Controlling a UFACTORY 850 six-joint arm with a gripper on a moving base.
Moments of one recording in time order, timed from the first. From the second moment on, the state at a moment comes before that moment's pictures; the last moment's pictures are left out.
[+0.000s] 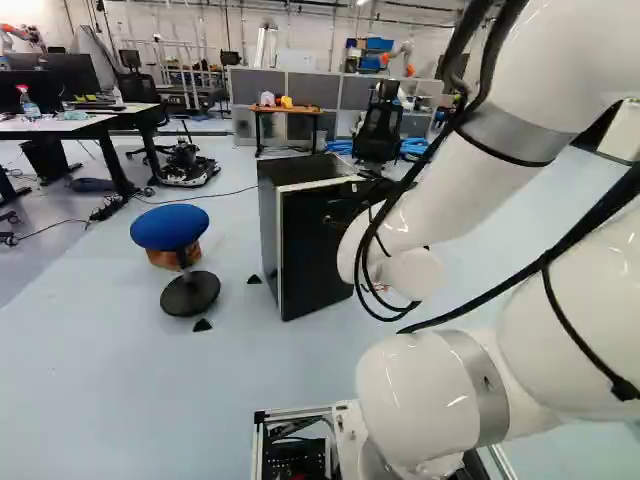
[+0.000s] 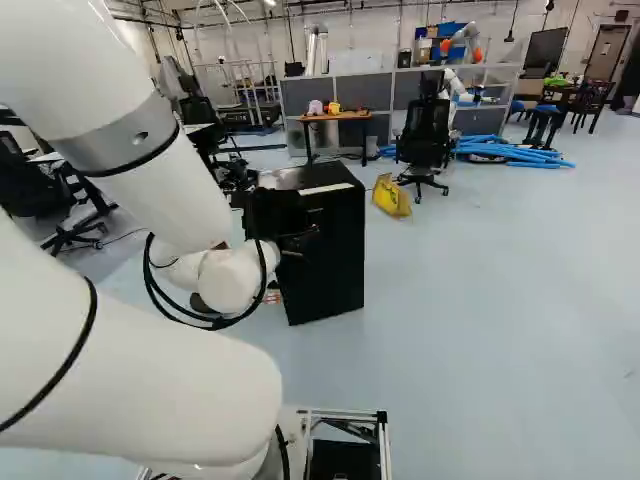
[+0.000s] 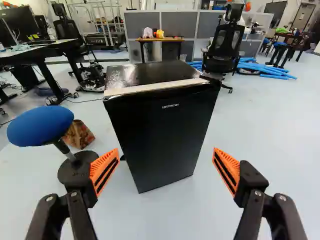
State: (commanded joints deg) arm 0.0 16.0 -5.0 0.0 50.0 0.0
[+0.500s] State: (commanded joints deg) arm 0.0 16.0 -5.0 0.0 50.0 0.0
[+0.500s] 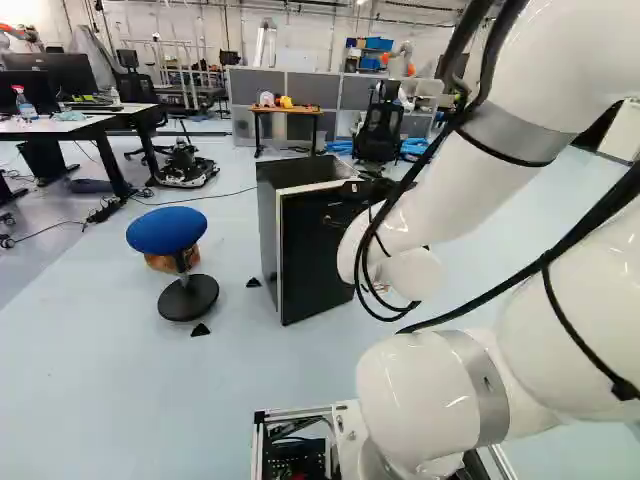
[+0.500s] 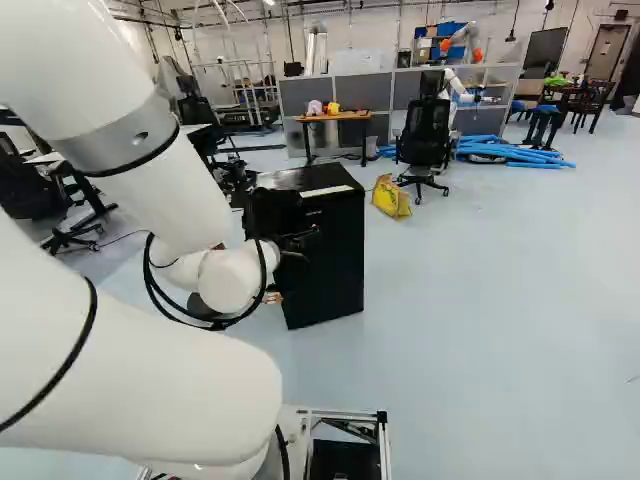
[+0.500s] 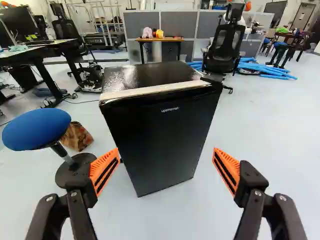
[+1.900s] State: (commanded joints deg) arm 0.0 16.0 -5.0 0.0 50.0 0.0
